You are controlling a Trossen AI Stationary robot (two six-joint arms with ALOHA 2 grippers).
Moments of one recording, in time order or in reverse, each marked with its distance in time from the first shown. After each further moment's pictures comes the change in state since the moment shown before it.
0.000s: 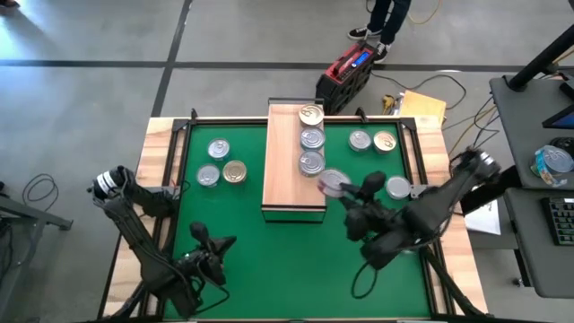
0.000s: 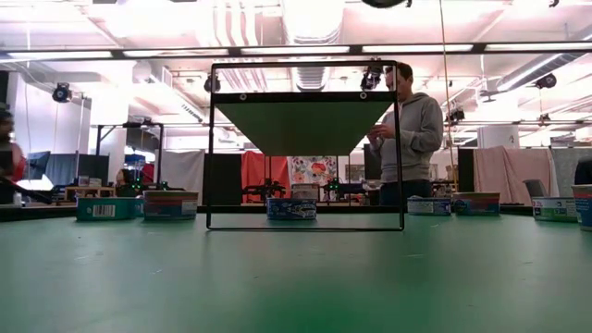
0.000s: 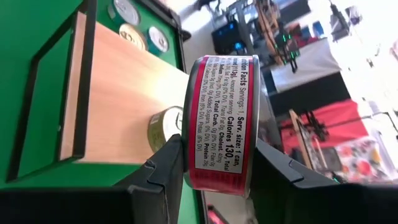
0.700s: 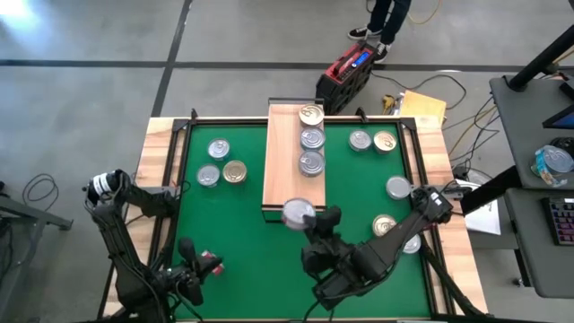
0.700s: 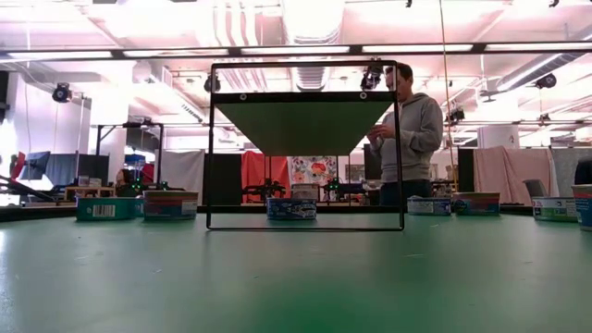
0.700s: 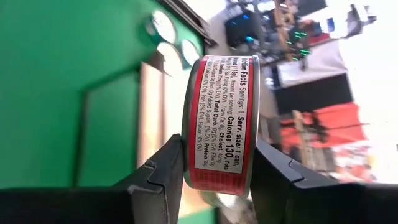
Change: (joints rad) left arm -0.200 0.006 0.000 0.025 0.046 0.034; right arm 0.006 0.578 0.669 -0.290 -0.035 0.100
